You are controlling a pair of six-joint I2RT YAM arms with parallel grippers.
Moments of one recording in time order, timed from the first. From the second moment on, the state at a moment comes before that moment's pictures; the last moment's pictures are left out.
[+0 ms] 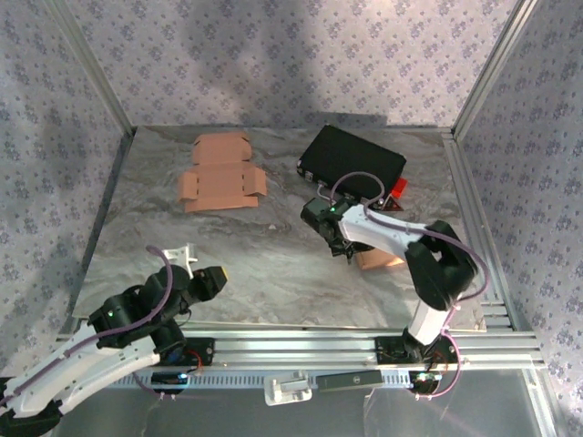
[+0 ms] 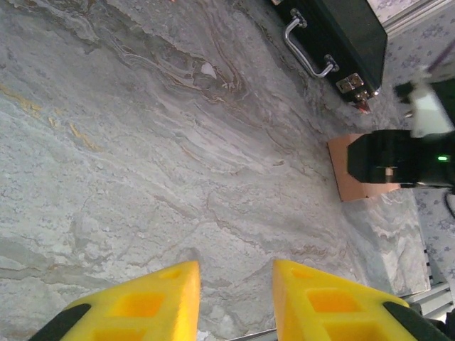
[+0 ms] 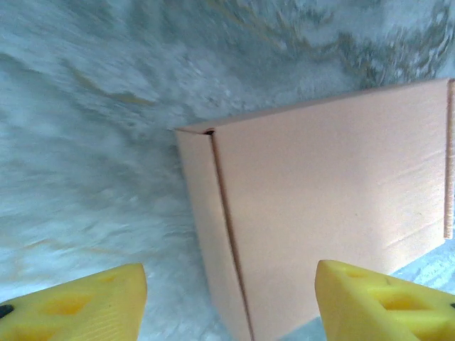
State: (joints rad) left arm -0.97 0.34 0.55 -0.83 -0.25 -1.06; right arm 0.76 1.68 1.18 -1.04 0.51 0.68
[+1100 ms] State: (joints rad) left arm 0.31 1.55 0.68 0.14 0.70 -1.02; right arm 1.14 1.06 0.83 -0.45 0.37 0.92
